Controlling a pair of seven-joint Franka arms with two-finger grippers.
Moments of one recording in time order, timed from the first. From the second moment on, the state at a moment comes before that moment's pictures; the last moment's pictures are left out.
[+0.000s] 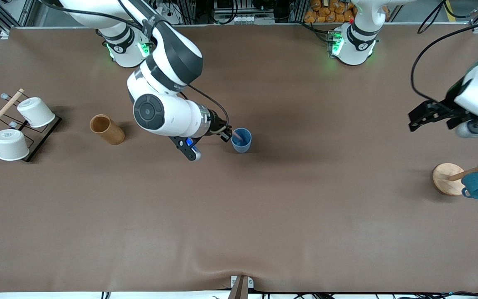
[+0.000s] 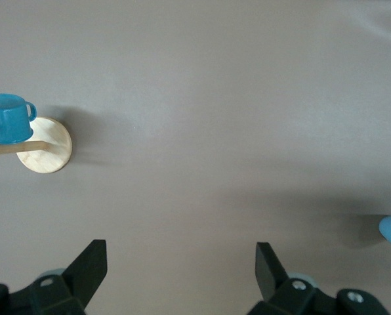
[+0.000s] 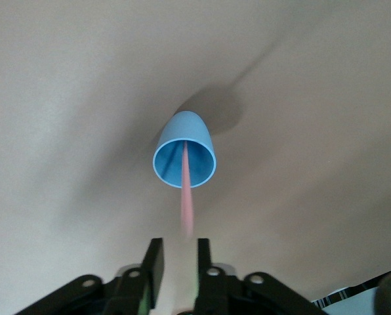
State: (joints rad) left arm 0.05 0.05 -0.15 -1.54 0.01 1.65 -0.16; right arm 0.39 0.54 0.26 -1.36 0.37 1.81 1.36
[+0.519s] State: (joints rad) left arm 0.03 -0.02 -0.13 -1.55 0.00 1.54 -0.14; right arm 0.27 0.53 0.25 -1.25 0.37 1.54 1.35
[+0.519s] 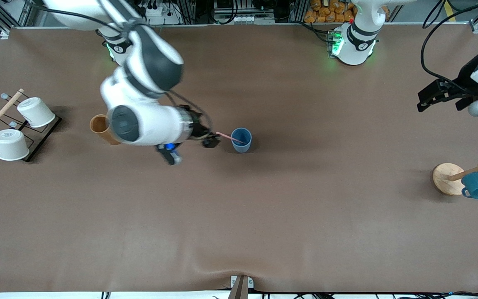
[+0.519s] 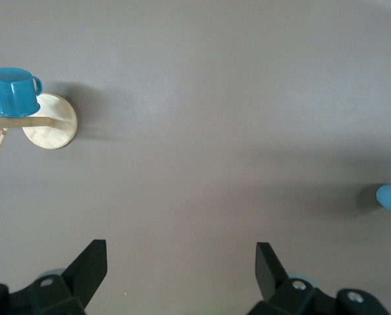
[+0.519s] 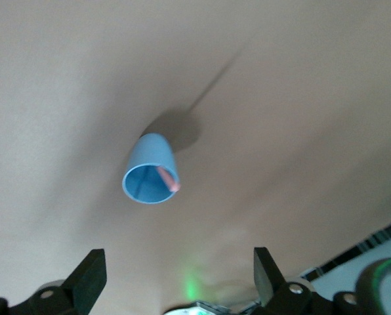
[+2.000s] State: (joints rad) left arm 0.00 -0.04 -0.12 -1.57 0.00 1.55 -0.14; right arm -0.12 0.30 0.01 -1.23 0.03 1.29 -0.07
